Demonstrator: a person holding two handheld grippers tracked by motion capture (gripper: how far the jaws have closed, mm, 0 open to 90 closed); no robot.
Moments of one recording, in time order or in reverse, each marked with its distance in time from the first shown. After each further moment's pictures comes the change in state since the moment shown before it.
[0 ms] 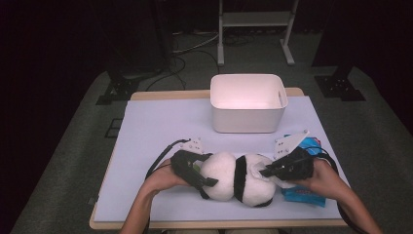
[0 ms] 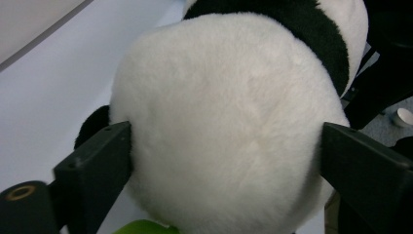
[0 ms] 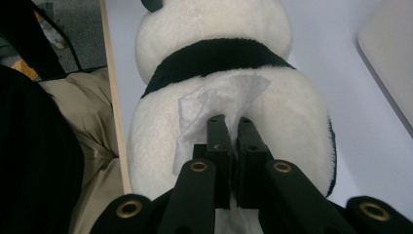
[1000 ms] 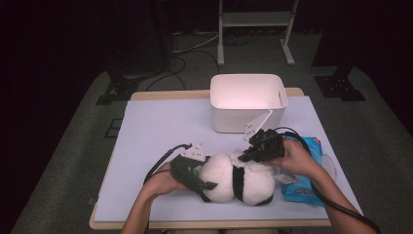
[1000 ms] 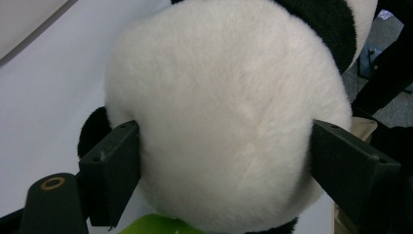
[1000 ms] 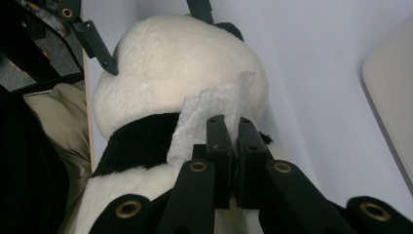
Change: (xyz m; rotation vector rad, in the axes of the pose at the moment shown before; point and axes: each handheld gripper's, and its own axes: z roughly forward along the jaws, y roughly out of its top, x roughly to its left) left arm -0.012 -0.004 0.000 0.056 0.055 0.043; right arm -0.035 0.060 0.039 0.088 0.046 0.000
